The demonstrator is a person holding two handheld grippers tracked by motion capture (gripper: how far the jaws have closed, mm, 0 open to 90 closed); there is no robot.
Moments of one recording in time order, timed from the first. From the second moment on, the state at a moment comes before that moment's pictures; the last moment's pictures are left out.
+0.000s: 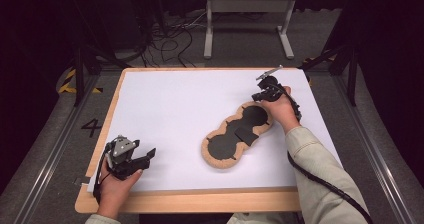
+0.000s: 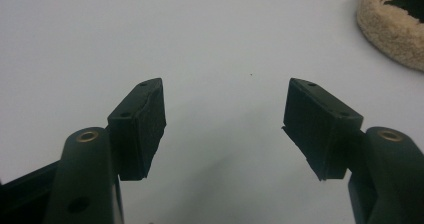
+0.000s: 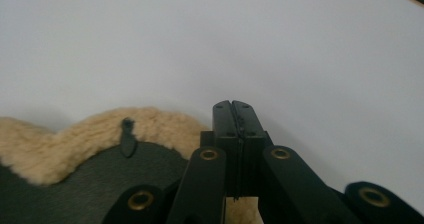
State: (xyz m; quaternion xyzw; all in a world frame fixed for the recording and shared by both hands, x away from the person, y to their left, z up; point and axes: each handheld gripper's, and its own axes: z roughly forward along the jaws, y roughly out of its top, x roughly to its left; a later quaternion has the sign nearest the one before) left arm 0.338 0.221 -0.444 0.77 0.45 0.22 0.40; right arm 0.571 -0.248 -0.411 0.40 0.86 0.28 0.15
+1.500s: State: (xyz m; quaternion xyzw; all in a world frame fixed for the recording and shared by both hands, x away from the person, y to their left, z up) left arm 0.362 0.187 -0.435 0.81 0.39 0.15 0.42; right arm 0.525 -0.307 -0.423 0.43 0.87 0.22 0.15
